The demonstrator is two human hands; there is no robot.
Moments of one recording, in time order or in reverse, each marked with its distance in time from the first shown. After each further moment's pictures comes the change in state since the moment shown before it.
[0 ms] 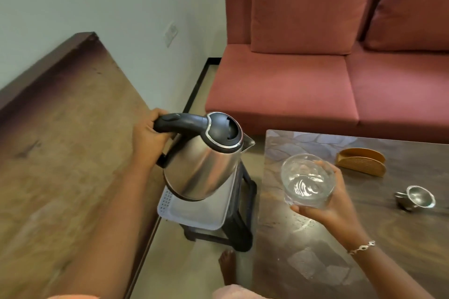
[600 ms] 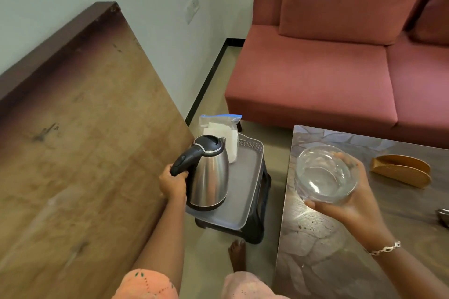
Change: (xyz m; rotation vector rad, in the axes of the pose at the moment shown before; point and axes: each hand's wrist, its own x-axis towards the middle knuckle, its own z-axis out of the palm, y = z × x) left_hand -0.046 -0.198 0.028 -0.069 0.412 -0.790; right_hand 0.052 -0.025 0.061 -0.025 -0.059 -0.028
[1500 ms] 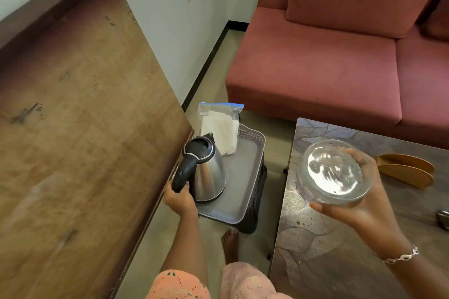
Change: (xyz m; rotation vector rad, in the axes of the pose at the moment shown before) left_hand -0.015 -0.074 0.022 -0.113 0.199 -0.135; right_hand 0.010 -0.009 0.011 -0.050 -0.045 -0.045
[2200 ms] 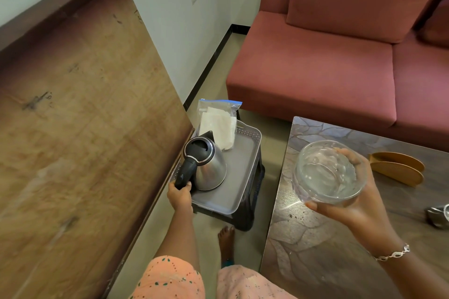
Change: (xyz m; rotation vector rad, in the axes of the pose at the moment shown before) left_hand -0.015 -0.015 -0.013 0.004 -0.168 -0.173; right_hand -0.028 -0.001 -0.014 0.041 -0.017 -0.007
